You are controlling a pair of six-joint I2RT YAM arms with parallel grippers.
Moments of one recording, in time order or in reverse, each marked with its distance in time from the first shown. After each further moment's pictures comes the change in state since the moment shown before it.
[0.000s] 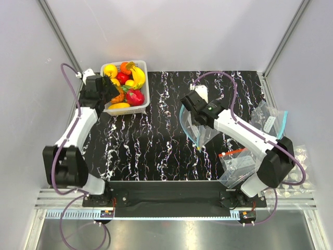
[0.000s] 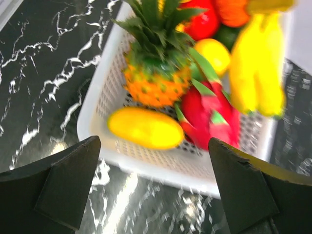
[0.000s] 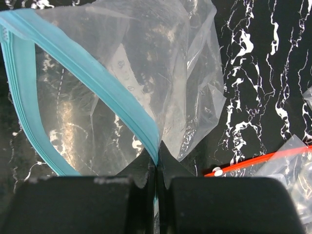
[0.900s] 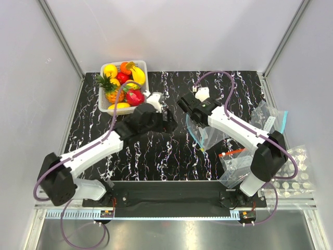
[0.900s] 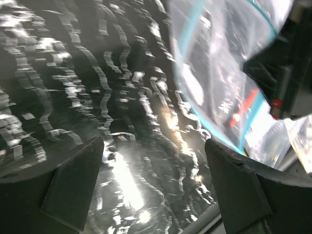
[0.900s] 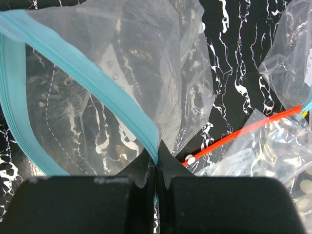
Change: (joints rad) left arm -0.727 -0.122 -0.183 0.113 0.196 0.021; right arm 0.000 0.085 0.058 -0.182 0.162 0.115
